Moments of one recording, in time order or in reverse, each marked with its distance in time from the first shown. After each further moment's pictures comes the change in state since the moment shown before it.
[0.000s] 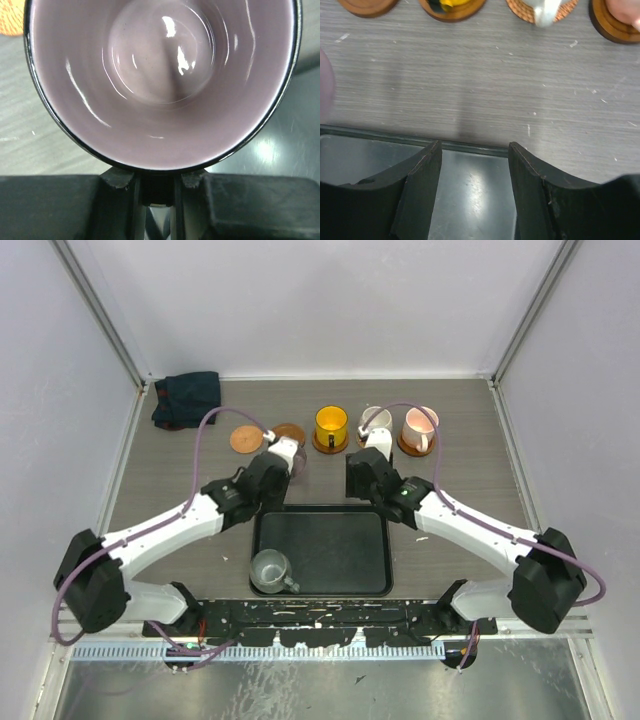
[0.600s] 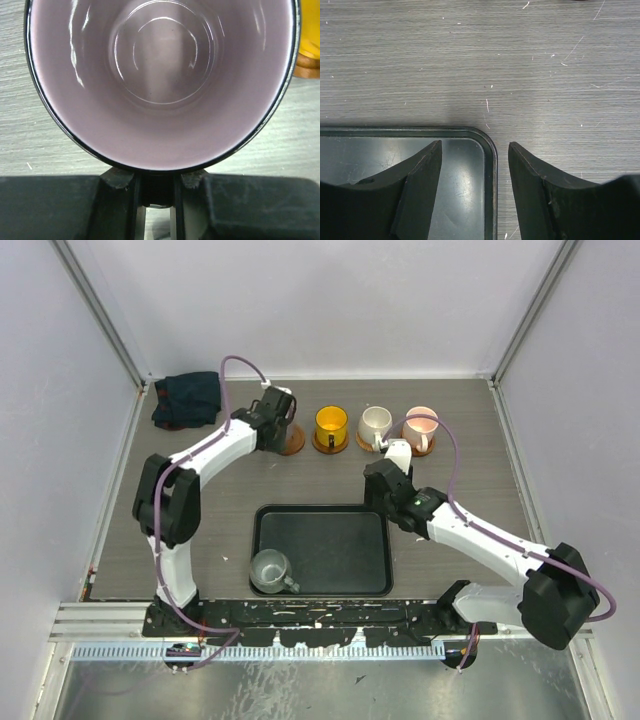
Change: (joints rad) left arm 0.282 0.618 0.631 -0.172 0.010 0.008; right arm -0.053 -0.112 -0.149 -0.067 0.060 0.050
